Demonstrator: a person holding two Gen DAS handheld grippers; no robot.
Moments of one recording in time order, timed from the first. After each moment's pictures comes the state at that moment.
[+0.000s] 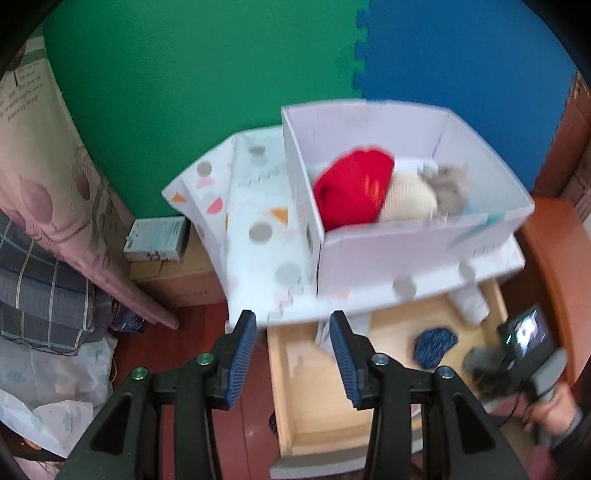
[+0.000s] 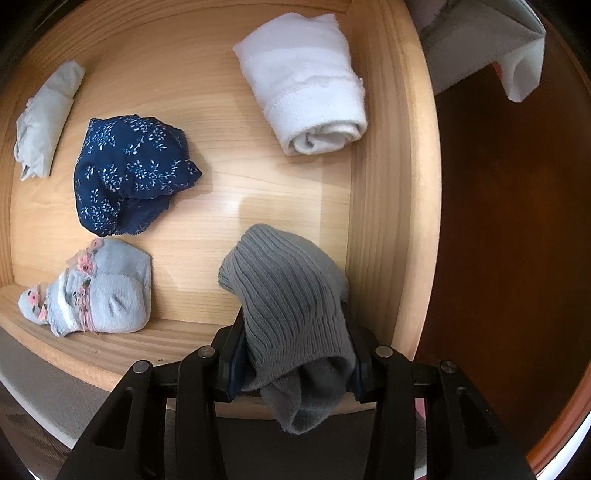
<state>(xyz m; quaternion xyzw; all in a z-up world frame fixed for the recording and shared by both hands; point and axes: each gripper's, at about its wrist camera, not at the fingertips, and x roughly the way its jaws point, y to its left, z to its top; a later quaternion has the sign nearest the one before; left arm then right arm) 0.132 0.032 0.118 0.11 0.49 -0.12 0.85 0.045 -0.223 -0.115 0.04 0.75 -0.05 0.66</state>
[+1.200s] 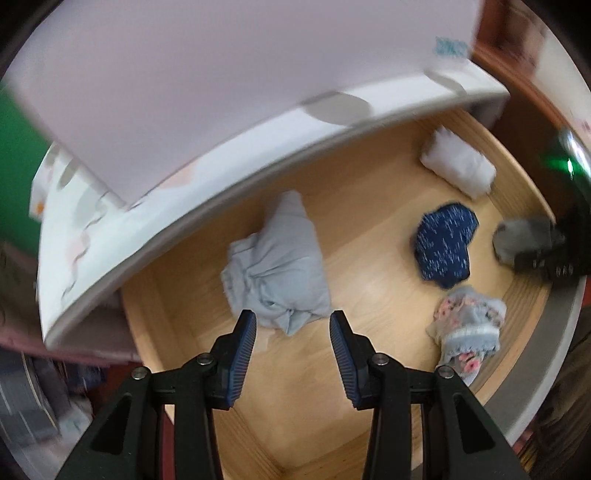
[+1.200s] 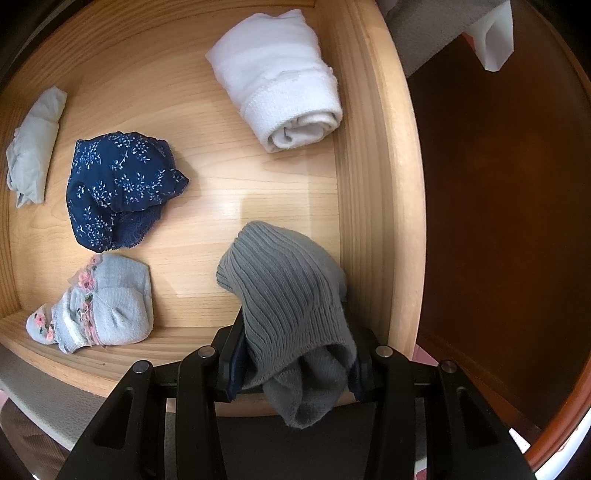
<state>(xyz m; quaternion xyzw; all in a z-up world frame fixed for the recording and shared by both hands) 0.133 -0.044 -0.067 0.25 0.52 -0.29 0.77 0.043 -0.239 -0.121 0.08 0.75 -0.08 0.66</state>
